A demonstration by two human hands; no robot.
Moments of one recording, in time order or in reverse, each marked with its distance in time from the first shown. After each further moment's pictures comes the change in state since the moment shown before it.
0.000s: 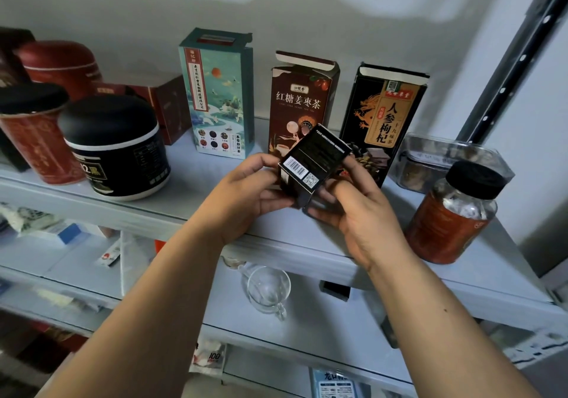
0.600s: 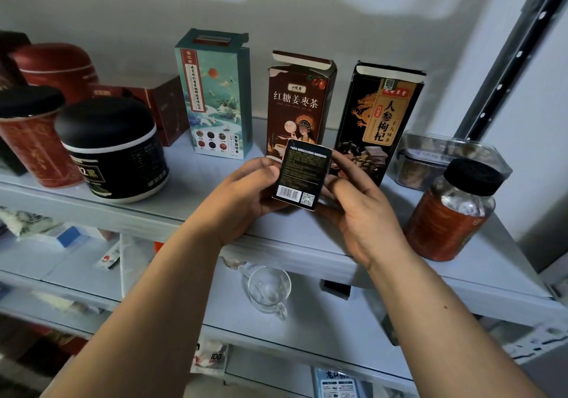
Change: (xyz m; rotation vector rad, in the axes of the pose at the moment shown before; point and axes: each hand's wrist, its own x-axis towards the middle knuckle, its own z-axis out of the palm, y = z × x) left_hand -0.004 0.001 -0.002 -0.055 -0.121 0.023; right_hand 0.003 0.001 -0.001 0.079 0.017 0.022
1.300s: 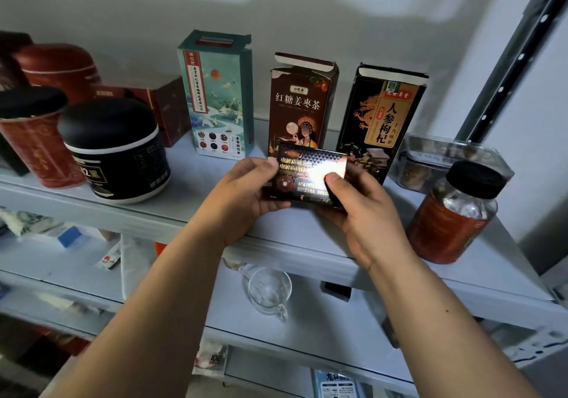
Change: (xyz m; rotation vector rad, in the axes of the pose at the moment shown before) left_hand 0.005 0.002 0.007 -0.047 0.263 -0.034; right_hand 0.004 0.007 -0.006 -0.016 0.093 -0.017
